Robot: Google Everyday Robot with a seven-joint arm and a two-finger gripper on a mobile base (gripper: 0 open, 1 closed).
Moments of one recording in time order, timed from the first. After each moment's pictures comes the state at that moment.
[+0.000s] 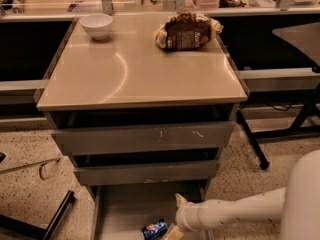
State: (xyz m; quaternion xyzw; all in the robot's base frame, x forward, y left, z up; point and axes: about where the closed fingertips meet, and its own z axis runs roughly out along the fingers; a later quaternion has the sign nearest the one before) arm 0.425 -0.041 0.330 -0.54 0.78 0.18 0.26
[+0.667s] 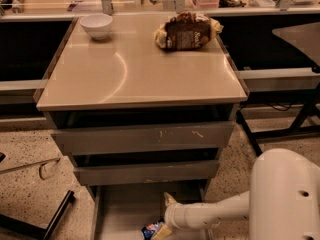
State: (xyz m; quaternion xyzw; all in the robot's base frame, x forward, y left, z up) arm 0.459 0.000 0.256 -0.56 0.75 0.17 0.31
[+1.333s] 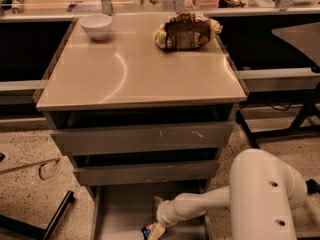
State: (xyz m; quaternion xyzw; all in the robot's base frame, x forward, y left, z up) arm 0.465 0.035 0.207 -0.61 0.73 0.21 0.25
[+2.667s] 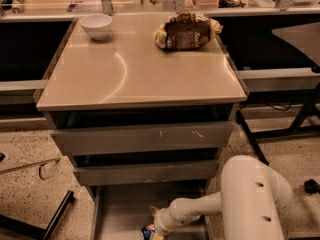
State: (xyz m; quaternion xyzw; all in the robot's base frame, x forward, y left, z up) arm 0.432 0.050 0.159 -0.64 0.70 0.25 0.20
